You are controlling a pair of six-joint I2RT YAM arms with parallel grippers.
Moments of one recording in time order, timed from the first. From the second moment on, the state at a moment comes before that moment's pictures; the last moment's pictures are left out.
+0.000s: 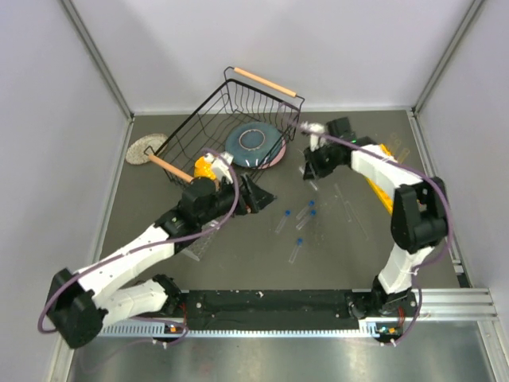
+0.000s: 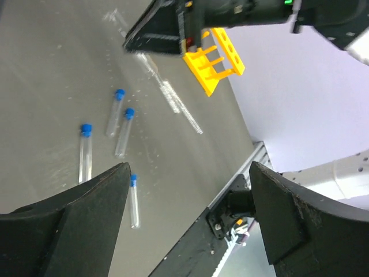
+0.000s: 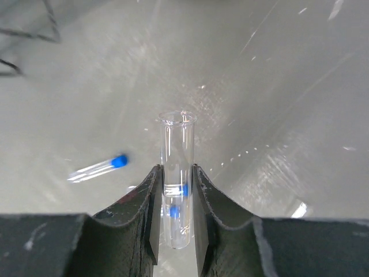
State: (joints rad) left arm -0.72 0.99 0.68 0.09 0.17 -0.84; right arm 0.34 1.81 1.35 -0.55 -0.38 -0.20
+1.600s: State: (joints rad) left arm -1.00 1.77 1.54 -0.27 -0.14 -0.72; right arm 0.06 1.32 1.10 -0.39 -0.85 0.50
